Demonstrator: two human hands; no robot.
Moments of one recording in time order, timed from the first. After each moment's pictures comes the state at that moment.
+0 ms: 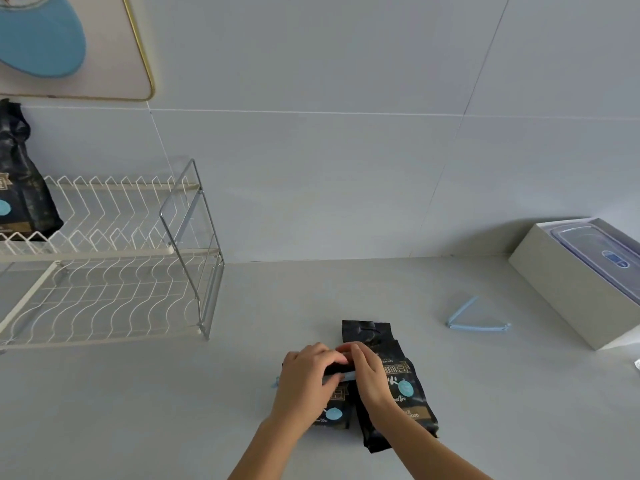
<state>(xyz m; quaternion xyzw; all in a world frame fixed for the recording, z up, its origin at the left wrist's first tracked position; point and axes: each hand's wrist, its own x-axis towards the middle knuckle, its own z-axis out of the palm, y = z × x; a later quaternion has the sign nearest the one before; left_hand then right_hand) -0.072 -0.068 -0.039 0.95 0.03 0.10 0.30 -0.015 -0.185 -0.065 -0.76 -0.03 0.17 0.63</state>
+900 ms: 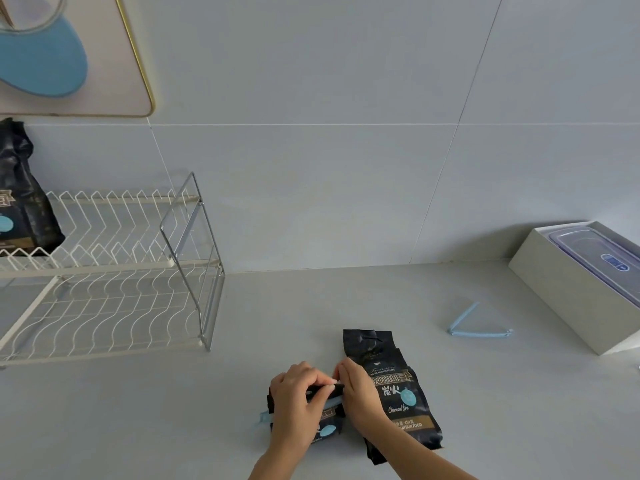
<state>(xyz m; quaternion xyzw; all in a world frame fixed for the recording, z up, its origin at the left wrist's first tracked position) -0.088 -0.063 -0.053 0.88 0.10 0.21 0.41 -0.015 -0.174 -0.088 -0.87 -0.12 0.16 0.46</state>
